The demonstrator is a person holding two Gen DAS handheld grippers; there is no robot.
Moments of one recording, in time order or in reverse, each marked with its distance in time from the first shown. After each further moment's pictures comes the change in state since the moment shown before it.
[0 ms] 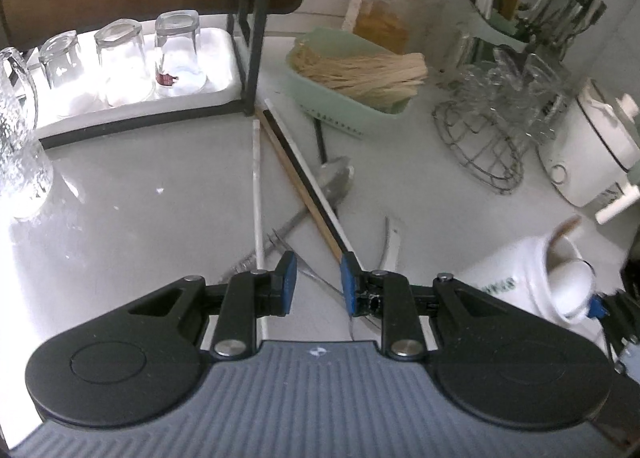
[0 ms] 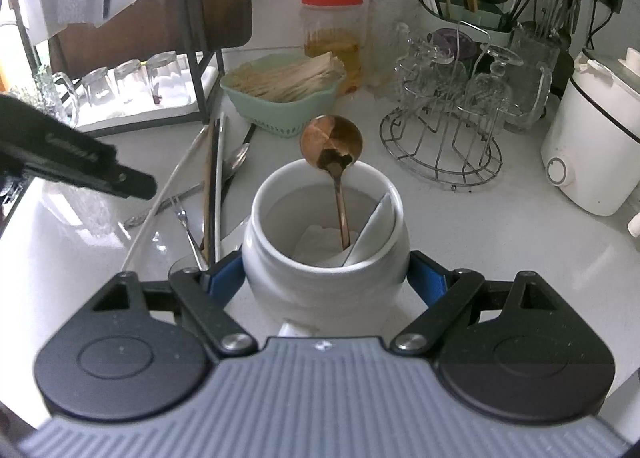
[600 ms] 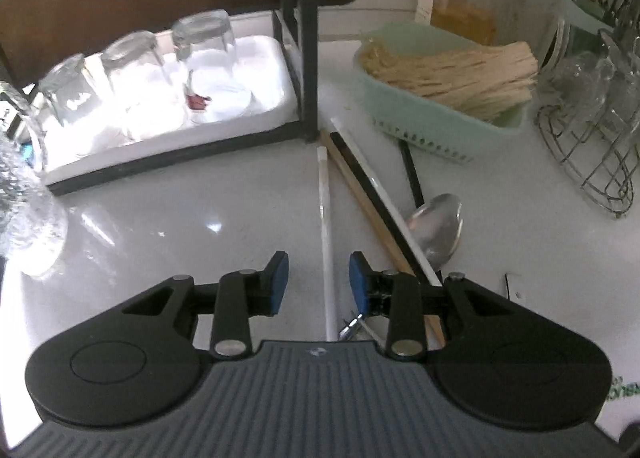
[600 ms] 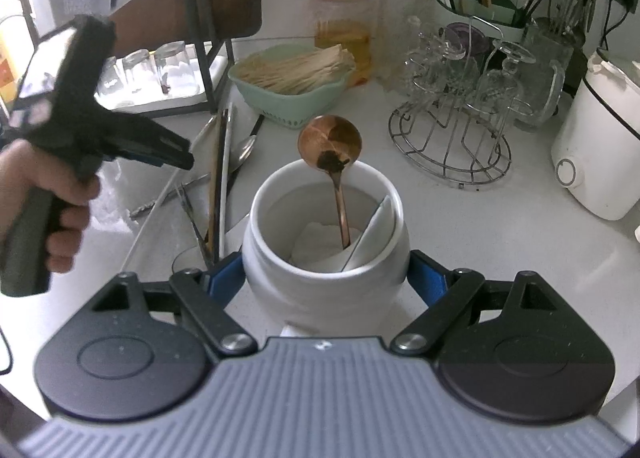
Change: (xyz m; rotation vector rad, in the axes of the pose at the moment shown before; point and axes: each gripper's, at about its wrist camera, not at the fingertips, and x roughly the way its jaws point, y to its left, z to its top) left arm 0.084 0.014 0.025 0.043 -0.055 0.229; right arm 0.002 -0.003 0.005 -0.020 0.036 0.030
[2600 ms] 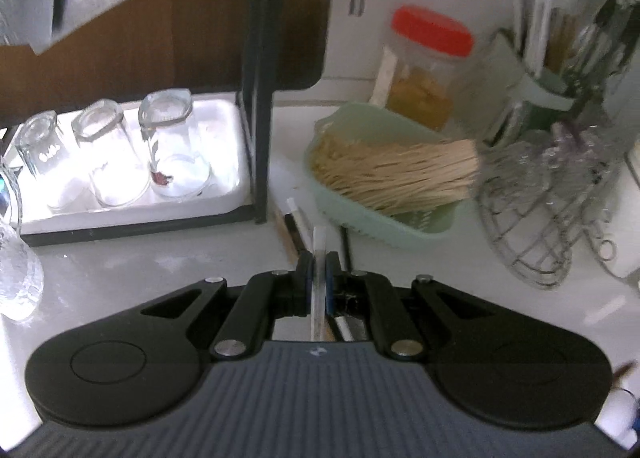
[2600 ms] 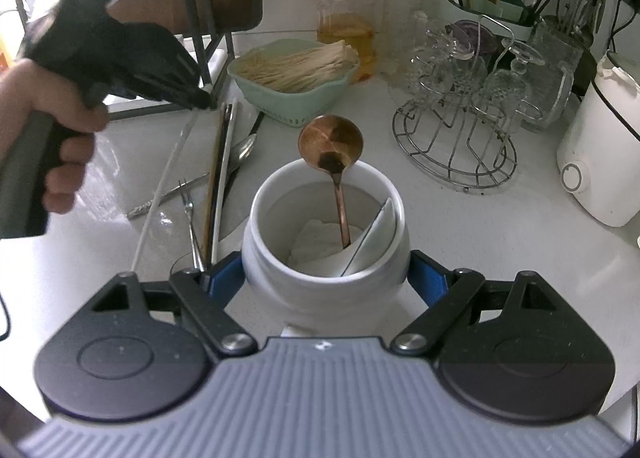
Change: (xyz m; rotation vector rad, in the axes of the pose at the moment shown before) left arm -0.043 -0.007 0.049 -0.046 -0.089 -0.147; right arm 0.008 0.001 0.009 -0.023 0.028 0.007
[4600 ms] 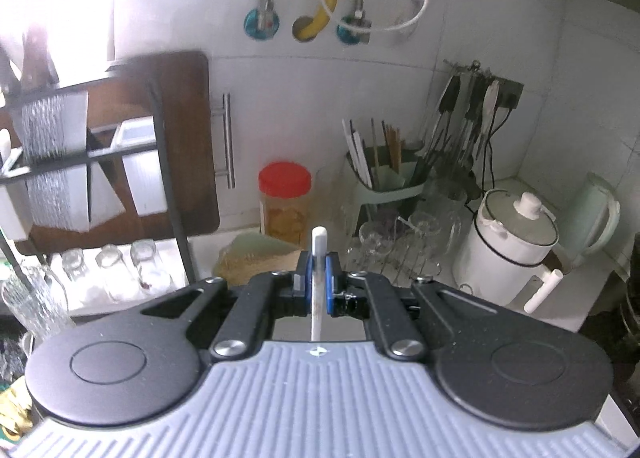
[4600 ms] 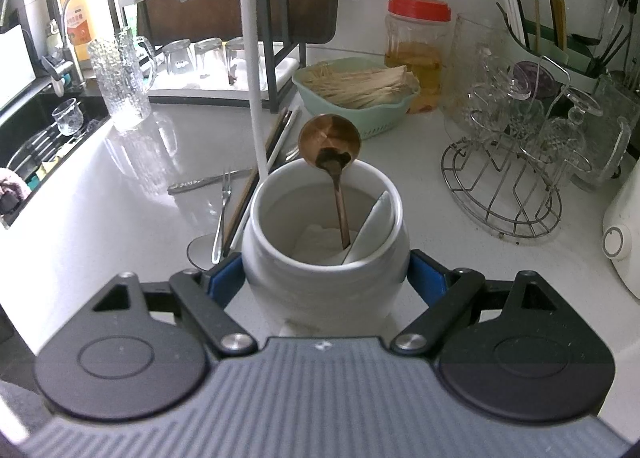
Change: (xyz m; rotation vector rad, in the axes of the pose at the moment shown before) left arm -0.235 -0.130 0.010 0.140 -0.273 -0.075; right arm -0.003 -0.021 -0.009 -0.196 -0.080 0.197
